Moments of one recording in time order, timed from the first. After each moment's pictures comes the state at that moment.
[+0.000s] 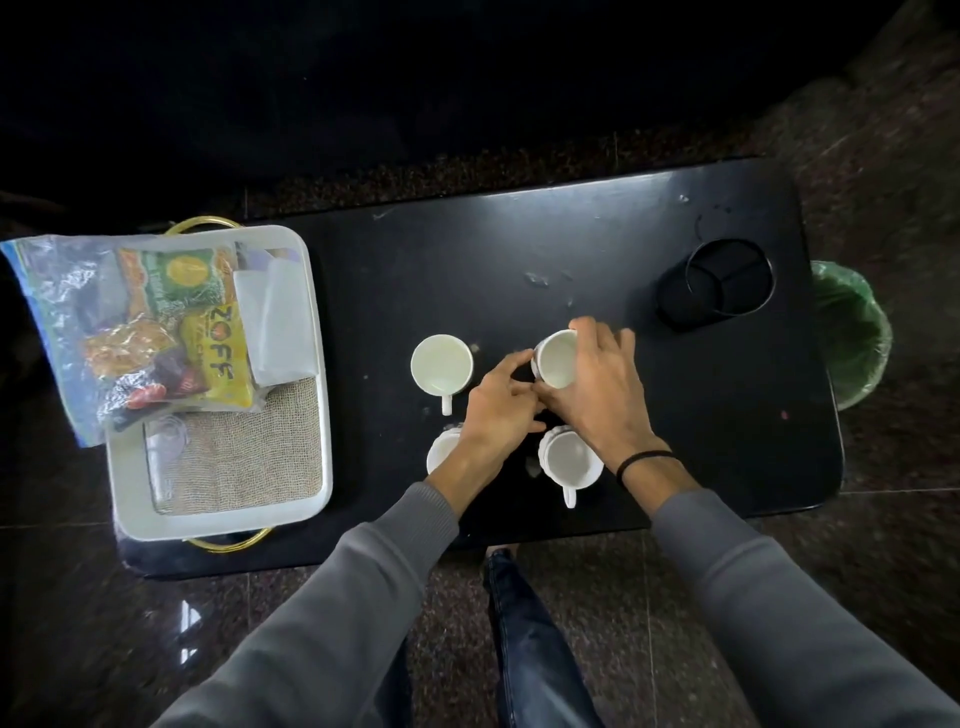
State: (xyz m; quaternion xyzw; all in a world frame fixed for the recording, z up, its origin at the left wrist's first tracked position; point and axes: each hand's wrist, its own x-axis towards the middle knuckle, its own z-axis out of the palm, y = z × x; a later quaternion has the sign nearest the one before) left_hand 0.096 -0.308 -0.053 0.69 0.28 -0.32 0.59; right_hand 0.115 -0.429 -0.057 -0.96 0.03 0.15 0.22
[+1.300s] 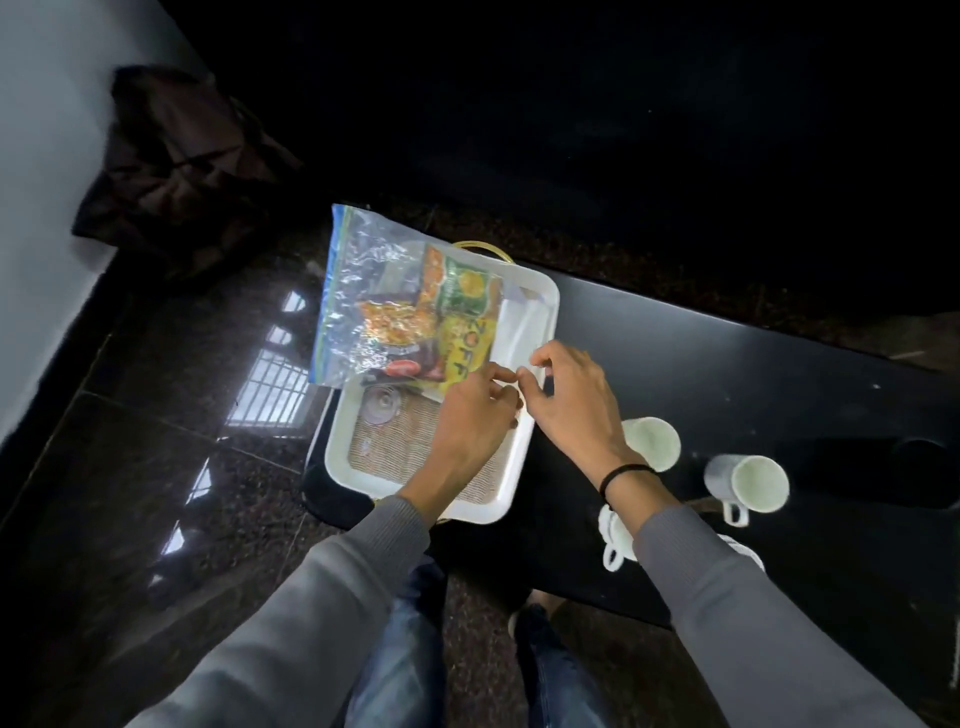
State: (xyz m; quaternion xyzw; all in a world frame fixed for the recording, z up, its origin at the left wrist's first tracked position) left_hand 0.066 -0.041 0.011 0.75 0.35 -0.15 0.54; right_hand 0.128 -0.153 0.017 -0.93 -0.16 0.19 0.25
